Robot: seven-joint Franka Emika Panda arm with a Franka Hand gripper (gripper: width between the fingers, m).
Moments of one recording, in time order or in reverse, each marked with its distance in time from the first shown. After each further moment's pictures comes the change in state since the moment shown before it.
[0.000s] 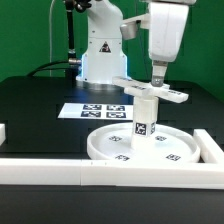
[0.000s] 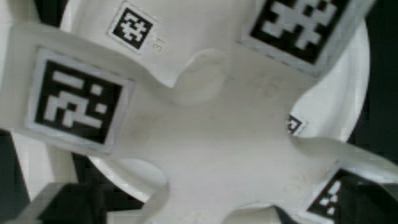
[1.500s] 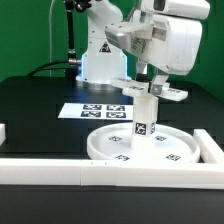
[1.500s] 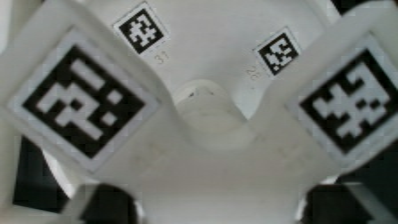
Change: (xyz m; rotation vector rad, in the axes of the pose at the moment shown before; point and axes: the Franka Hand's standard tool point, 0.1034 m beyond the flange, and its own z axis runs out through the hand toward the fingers) arm -0.012 -0.003 0.015 0.023 -0.047 -0.324
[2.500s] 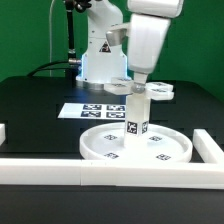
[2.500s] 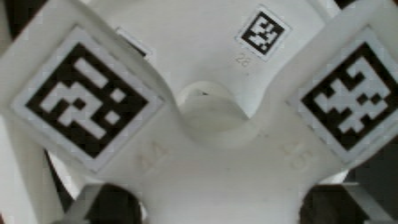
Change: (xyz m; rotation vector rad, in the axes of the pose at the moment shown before) arm -0.009 -0.011 0.003 0.061 0.001 0.644
